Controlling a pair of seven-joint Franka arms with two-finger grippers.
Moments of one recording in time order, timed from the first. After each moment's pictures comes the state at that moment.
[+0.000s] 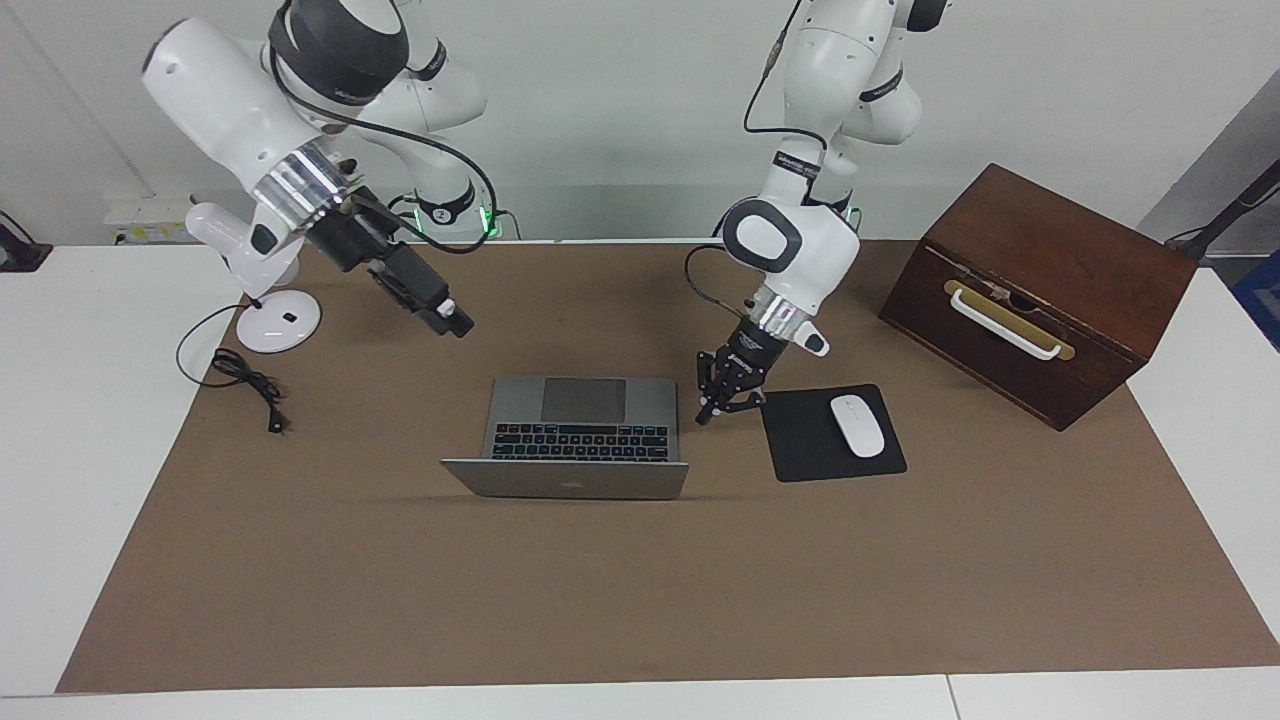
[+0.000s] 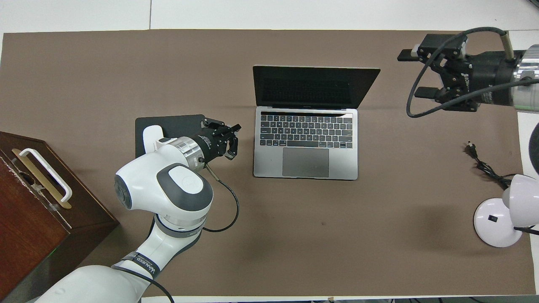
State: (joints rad) left arm -0.51 0.23 -0.07 -2.11 -1.51 2.92 -1.30; right arm 0.36 -0.02 -0.33 -1.78 0.61 2.08 0.38
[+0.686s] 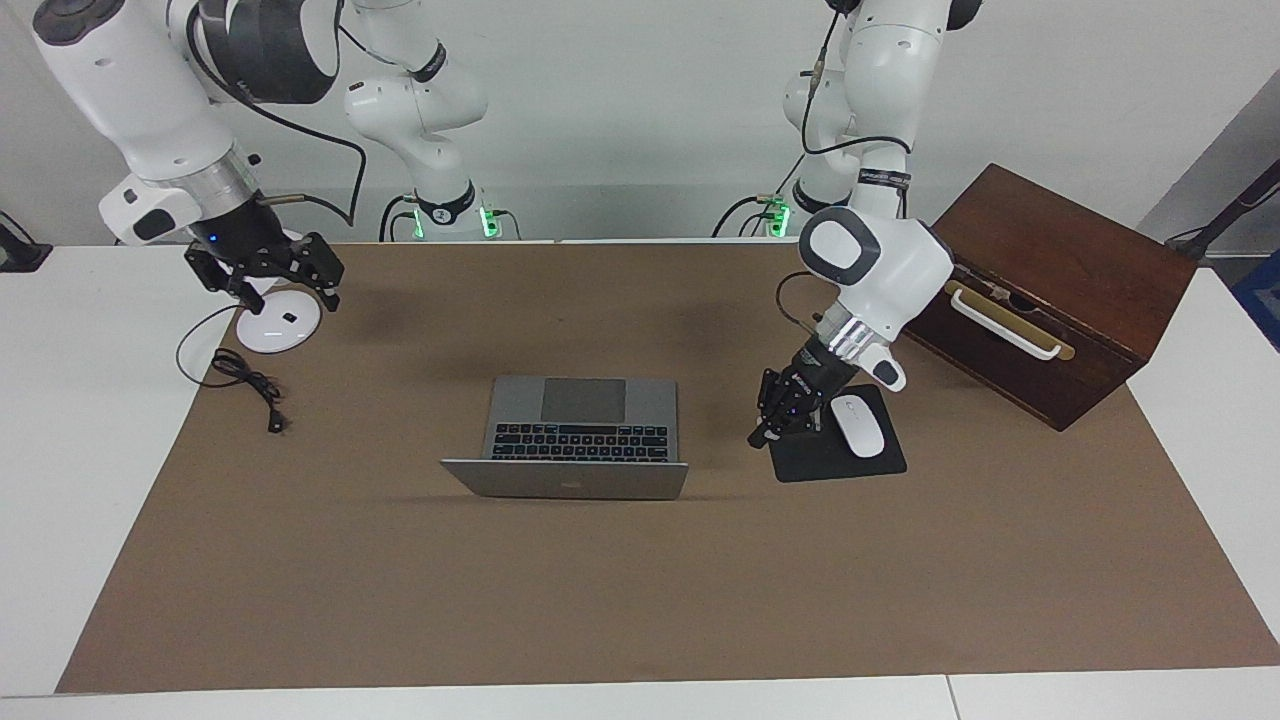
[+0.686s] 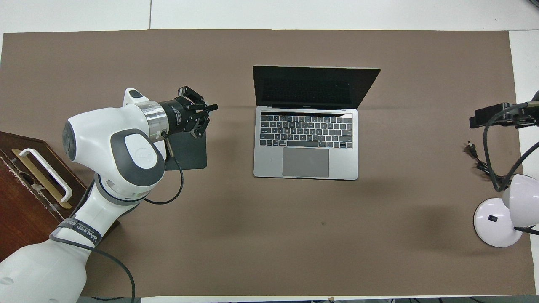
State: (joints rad) left arm -0.31 0.23 -0.07 -2.01 -1.02 2.62 -1.11; right arm 0.25 -0.02 -0.33 -1.68 0.03 1.68 -0.07
